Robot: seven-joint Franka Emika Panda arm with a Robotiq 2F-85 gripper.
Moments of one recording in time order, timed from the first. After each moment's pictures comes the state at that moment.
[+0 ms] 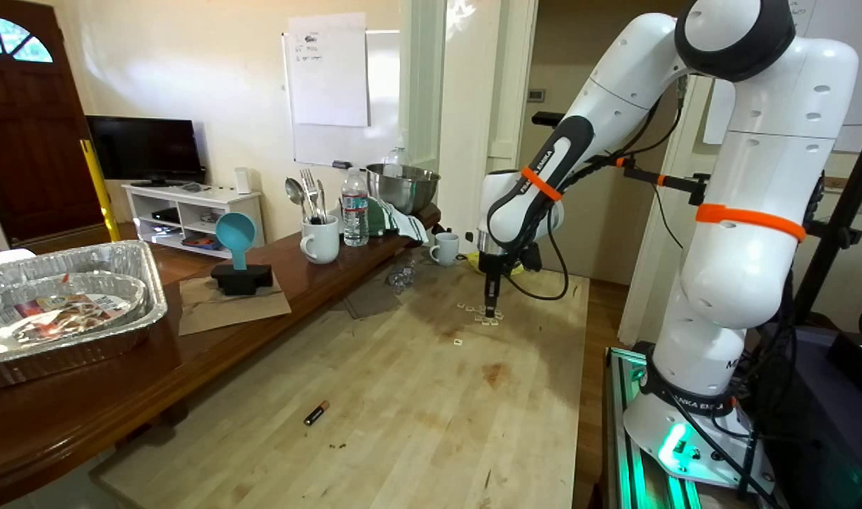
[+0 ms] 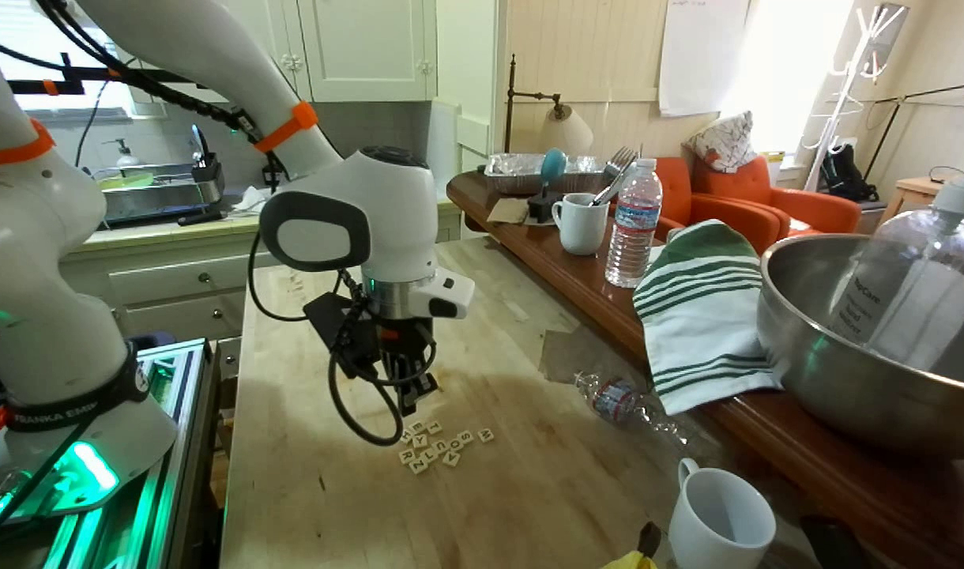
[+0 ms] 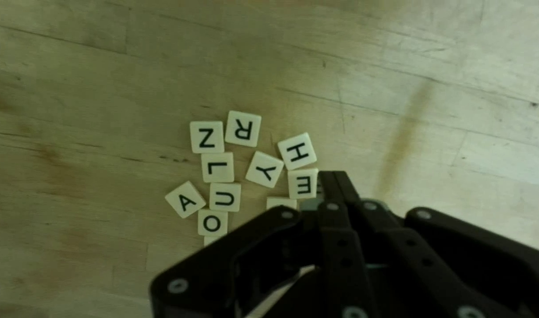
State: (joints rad) arm -0.17 -0.03 -0.21 -2.69 -0.05 2.67 -0.56
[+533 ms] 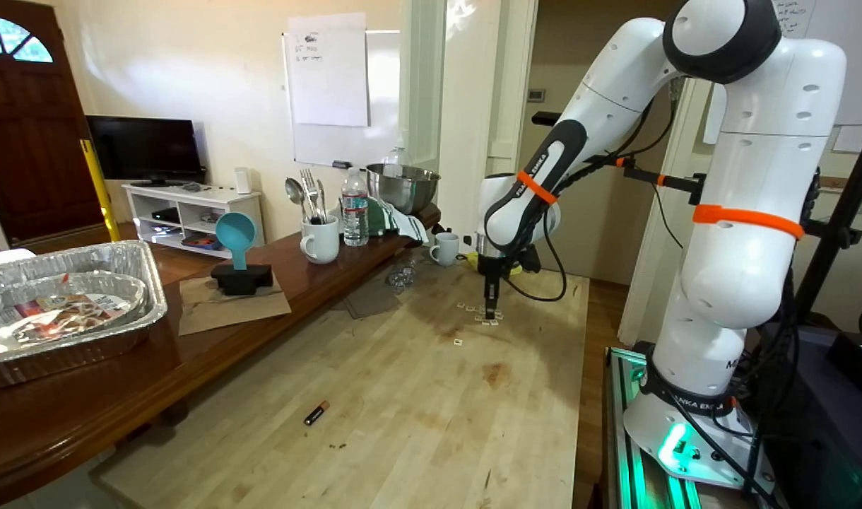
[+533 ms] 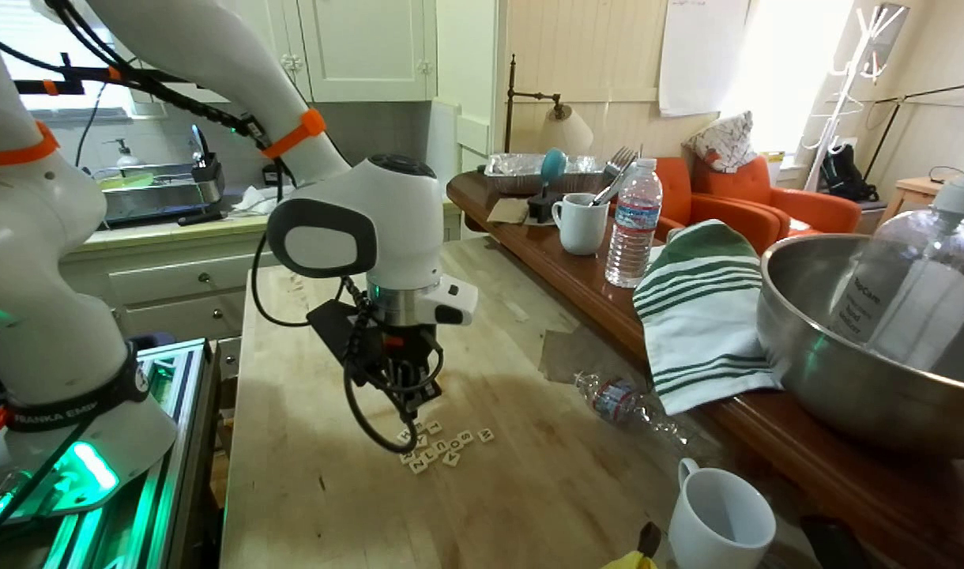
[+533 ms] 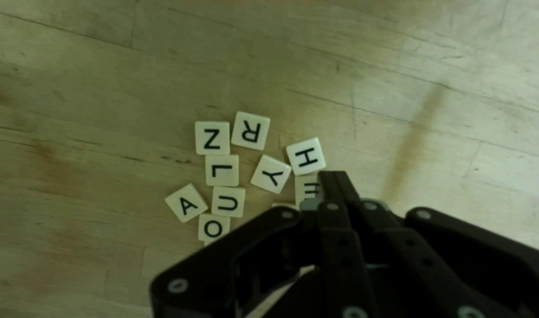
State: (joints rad) arm -0.18 0.01 -0.21 -2.67 -0.05 2.67 -0.60
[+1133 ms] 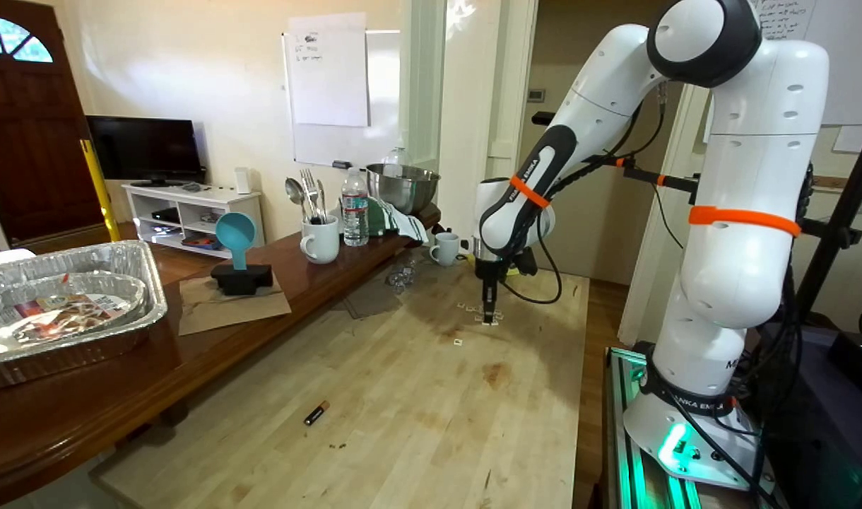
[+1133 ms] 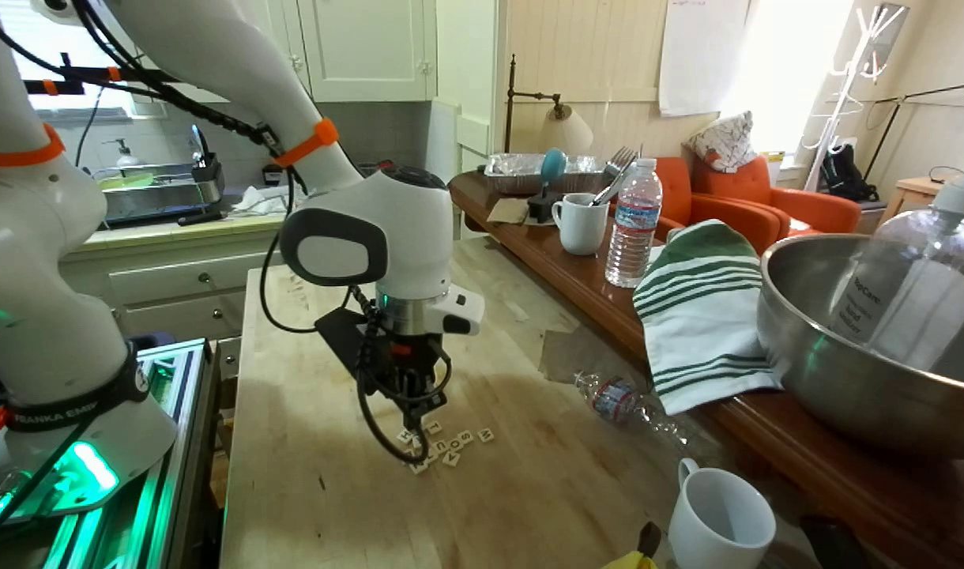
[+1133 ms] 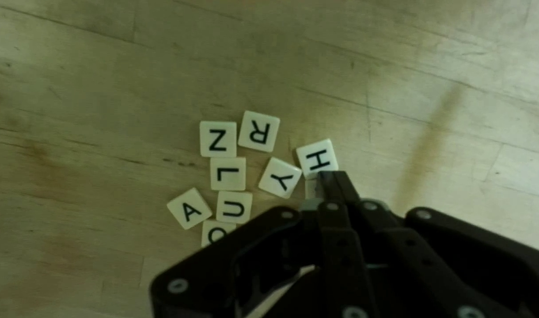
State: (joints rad) arm -0.18 0.07 -0.20 -2.64 -0.04 2.67 -0.61
